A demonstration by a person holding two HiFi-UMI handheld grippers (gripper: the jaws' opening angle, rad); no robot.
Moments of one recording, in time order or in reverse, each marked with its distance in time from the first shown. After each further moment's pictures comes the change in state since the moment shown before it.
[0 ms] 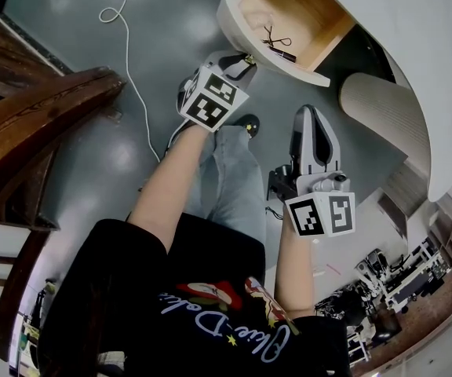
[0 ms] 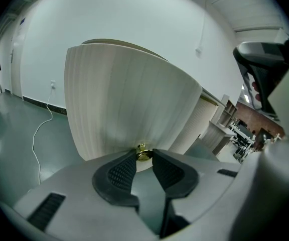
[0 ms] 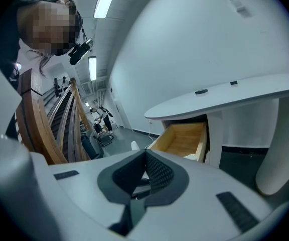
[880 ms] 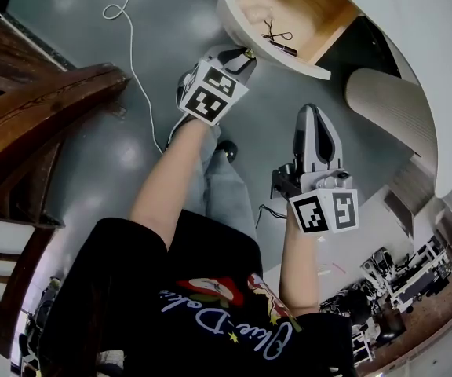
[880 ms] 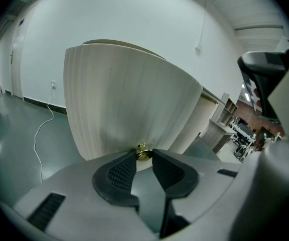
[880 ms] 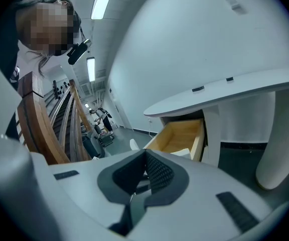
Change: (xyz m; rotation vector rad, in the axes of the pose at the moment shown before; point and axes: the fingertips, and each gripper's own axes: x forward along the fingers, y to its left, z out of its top) left arm -0.001 0.000 0.000 0.010 0.011 0.007; right arm -0.011 -0.009 -0.009 0.033 0.007 0.007
